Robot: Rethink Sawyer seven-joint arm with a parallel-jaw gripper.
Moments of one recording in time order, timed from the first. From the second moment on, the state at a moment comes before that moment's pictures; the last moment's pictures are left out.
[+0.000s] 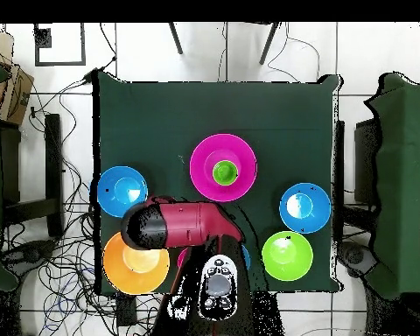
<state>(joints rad) -0.02 -0.76 -0.07 1.85 -0.13 0.42 1.97</state>
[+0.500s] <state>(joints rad) 0.07 -0.76 -0.09 1.87 -0.10 0.42 2.05</state>
